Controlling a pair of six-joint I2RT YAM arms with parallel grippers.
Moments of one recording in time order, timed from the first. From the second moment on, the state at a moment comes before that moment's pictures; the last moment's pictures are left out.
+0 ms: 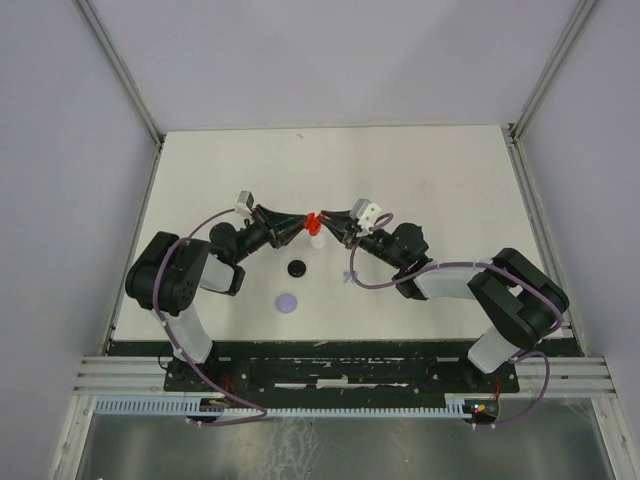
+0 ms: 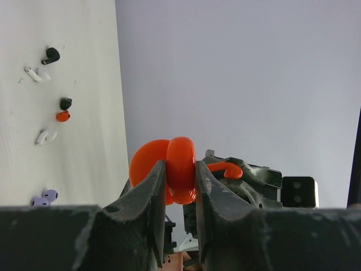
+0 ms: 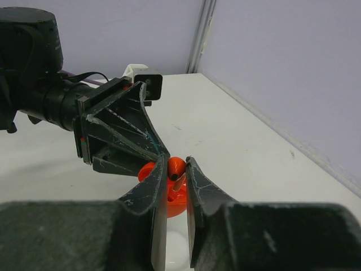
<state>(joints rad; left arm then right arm) -0.25 1.78 0.44 1.45 0.66 -1.62 0.71 1.60 0.61 1.23 -0.33 -0.15</state>
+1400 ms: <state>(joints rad) -0.27 1.78 0.45 1.45 0.67 -1.63 0.72 1.65 0.61 1.25 -0.36 -0.21</state>
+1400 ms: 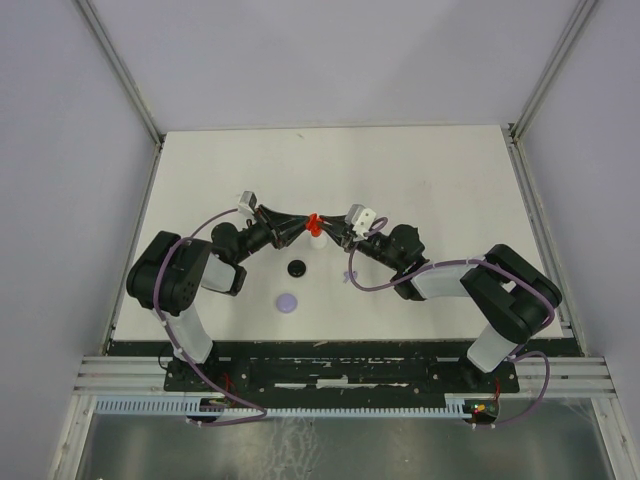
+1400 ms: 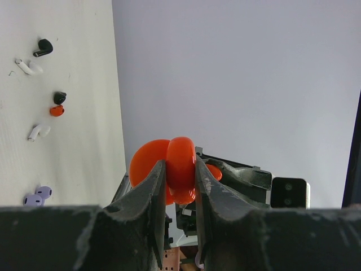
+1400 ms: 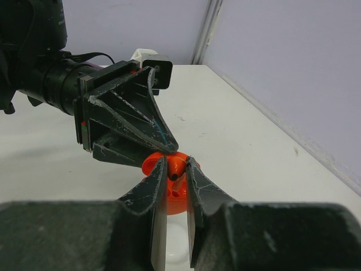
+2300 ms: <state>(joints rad) -0.27 1.78 0.45 1.47 0.68 -1.65 0.72 1.66 0.61 1.25 -0.36 -0.21</state>
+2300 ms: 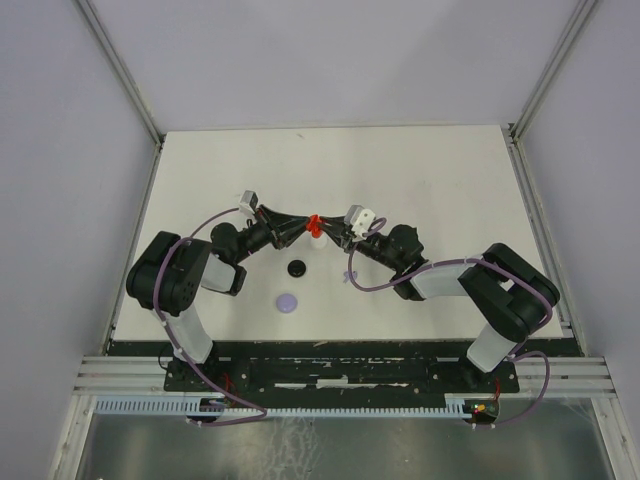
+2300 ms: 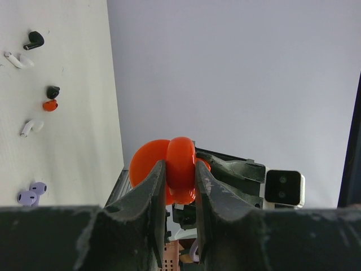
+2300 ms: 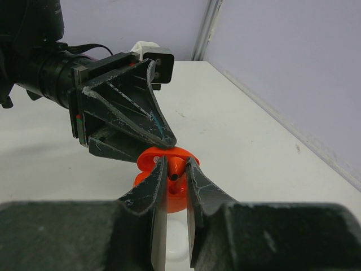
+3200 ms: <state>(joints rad) -0.27 1.78 0.45 1.48 0.68 -1.66 0.73 1.66 0.58 1.25 -0.35 -0.22</state>
